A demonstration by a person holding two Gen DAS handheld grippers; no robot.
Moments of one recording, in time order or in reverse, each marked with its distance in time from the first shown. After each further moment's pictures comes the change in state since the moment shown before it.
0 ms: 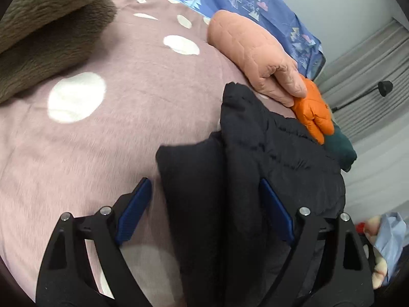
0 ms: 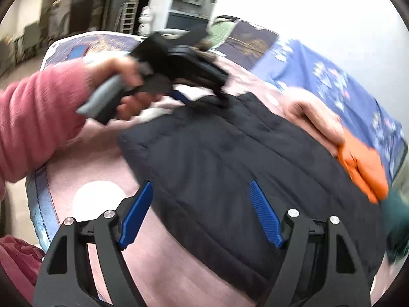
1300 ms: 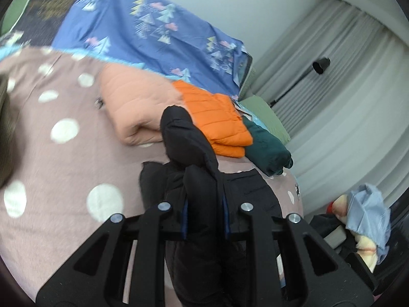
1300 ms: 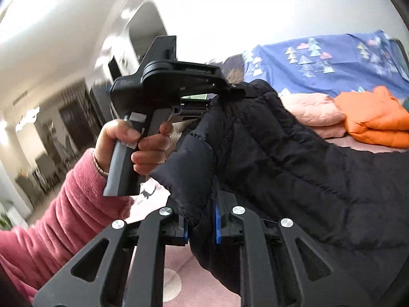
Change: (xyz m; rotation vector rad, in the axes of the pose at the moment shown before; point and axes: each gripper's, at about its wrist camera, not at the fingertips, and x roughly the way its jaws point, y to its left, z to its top) left arm -0.053 -0.195 0.055 0.304 -0.089 -0.241; right arm -0.071 -0.131 0.004 0.658 -0.362 0.238
